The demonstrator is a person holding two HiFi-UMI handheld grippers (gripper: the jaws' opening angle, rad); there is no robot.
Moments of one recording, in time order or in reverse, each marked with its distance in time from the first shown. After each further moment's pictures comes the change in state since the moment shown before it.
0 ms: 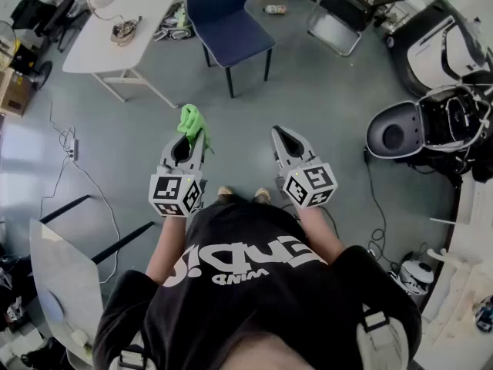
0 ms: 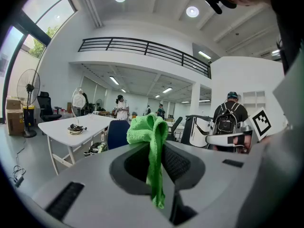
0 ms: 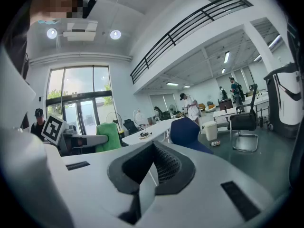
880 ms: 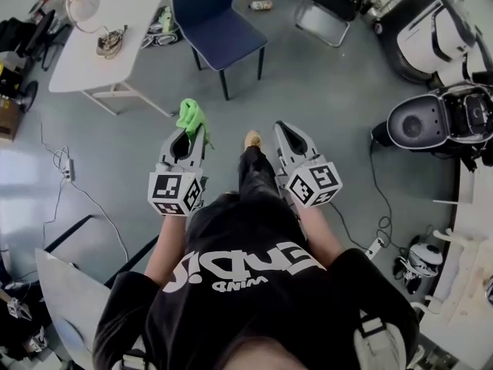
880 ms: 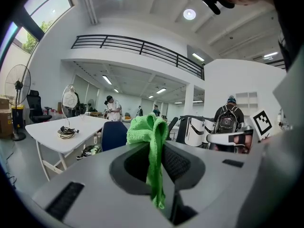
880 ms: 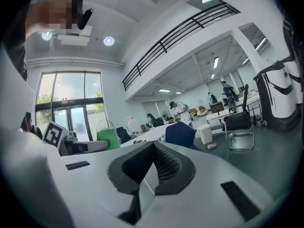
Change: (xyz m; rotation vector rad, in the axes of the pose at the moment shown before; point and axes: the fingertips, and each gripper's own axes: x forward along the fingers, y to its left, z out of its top) left arm 0.042 0.045 0.011 0.027 -0.020 -0.096; right arm 0.044 -0.005 0.010 0.056 -0.103 -0.091
